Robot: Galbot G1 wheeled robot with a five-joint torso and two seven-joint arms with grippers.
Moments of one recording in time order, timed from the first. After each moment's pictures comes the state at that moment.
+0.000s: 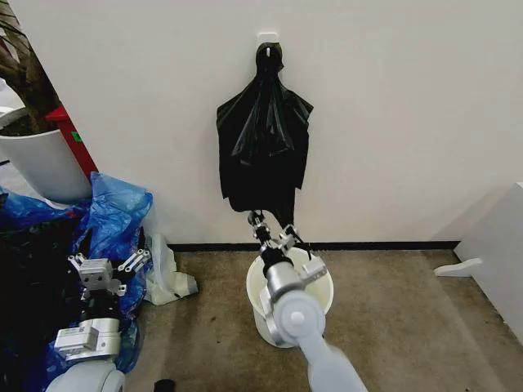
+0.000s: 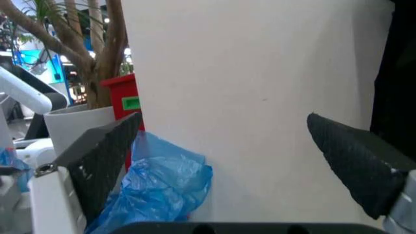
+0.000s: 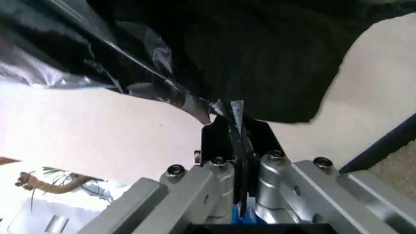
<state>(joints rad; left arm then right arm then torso) 1.66 -1.38 -0.74 -2.24 -0.11 -0.17 -0.11 -1.15 1.53 -0.01 1.97 1.17 0.09 0.37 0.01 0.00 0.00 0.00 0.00</state>
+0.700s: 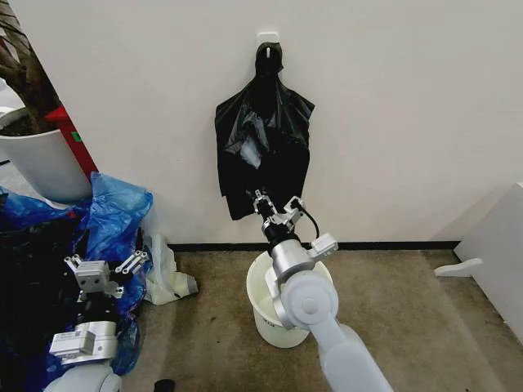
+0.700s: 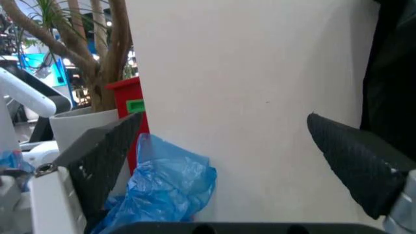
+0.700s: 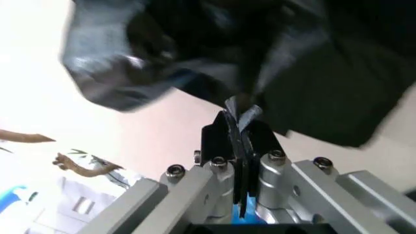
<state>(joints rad) 1.68 -1.38 -0.76 -2.25 -0.11 -0.19 -0.11 -1.07 1.47 -0.04 2.06 1.16 0.05 0.41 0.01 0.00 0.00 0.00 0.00</state>
